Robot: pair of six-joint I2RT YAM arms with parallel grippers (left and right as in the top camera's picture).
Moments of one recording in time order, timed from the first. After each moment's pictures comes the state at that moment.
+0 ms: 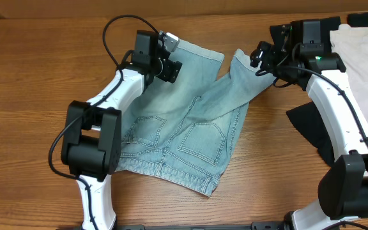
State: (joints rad) left arm -0.26 2.14 1.51 -0.17 0.16 0.22; right arm 0.05 1.75 1.49 -0.70 -0.17 0.44
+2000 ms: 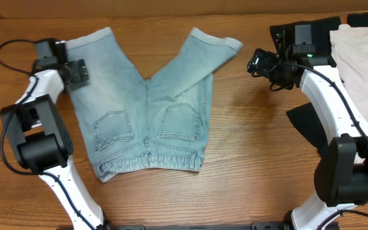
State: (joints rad) left arm 0.32 2.27 1.60 -0.32 -0.05 0.05; right arm 0.05 1.85 1.49 -0.71 -0.18 0.44
